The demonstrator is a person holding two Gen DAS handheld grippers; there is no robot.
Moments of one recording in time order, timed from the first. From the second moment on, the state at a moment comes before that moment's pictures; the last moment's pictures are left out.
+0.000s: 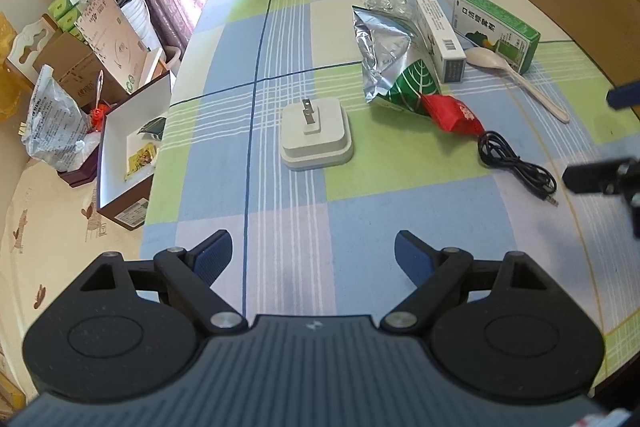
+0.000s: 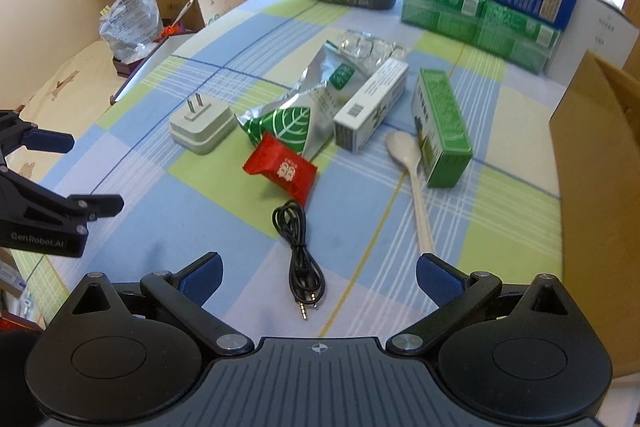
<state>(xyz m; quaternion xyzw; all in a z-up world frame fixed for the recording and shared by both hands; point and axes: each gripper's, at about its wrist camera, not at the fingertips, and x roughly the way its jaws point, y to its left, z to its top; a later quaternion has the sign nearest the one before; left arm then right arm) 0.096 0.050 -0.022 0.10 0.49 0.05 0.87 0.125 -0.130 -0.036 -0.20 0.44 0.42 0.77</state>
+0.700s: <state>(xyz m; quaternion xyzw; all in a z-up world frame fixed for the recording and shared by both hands) 0.127 0.067 -0.034 0.08 0.49 0.05 0.87 0.134 -0.110 -0.070 -0.19 0.46 0.43 0.75</state>
